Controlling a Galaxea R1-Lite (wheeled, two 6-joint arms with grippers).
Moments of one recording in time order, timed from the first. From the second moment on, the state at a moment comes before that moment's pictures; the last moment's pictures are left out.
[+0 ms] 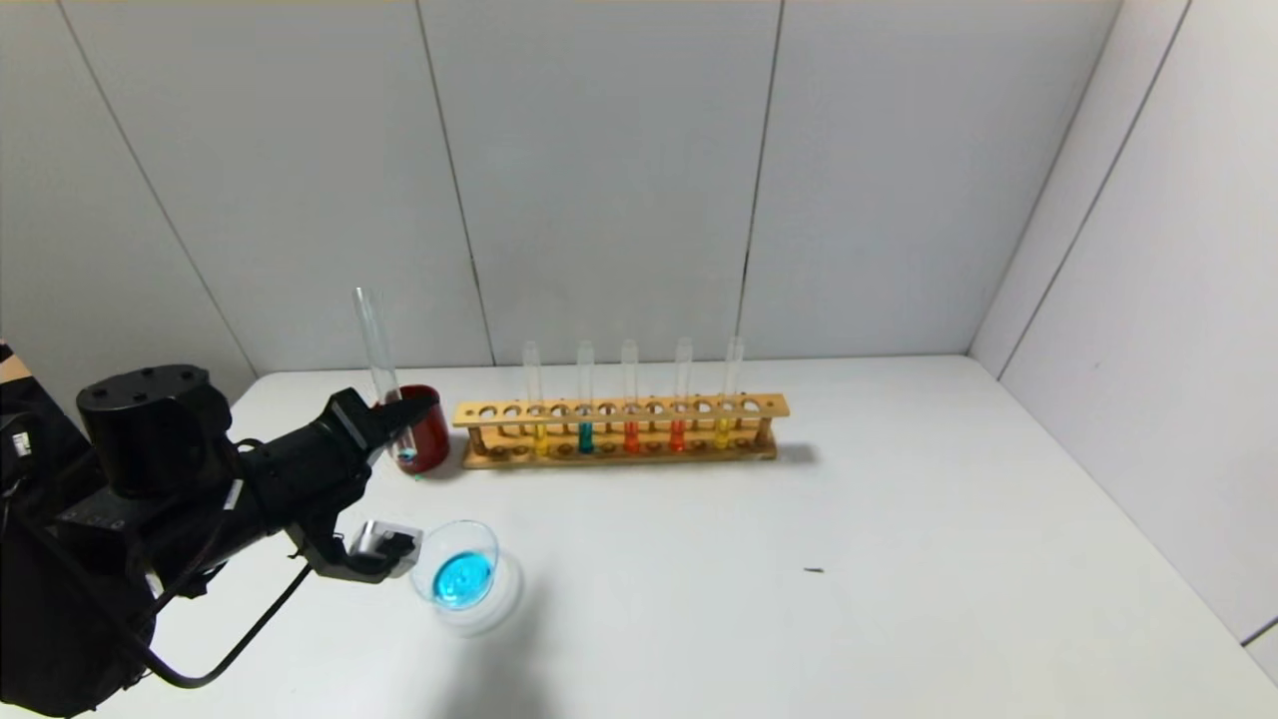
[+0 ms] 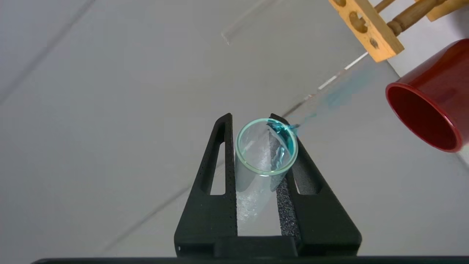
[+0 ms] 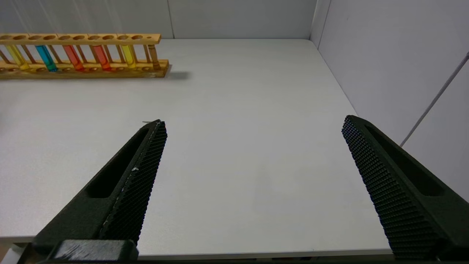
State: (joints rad) left arm -0.14 1.76 -0.40 -1.25 -0.37 2.25; right arm 0.00 0.00 0.00 0.00 0.00 0.00
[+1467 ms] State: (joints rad) left arm -0.14 1.64 -0.82 -0.80 0.01 0.10; right arm 0.00 0.00 0.00 0.00 0.00 0.00
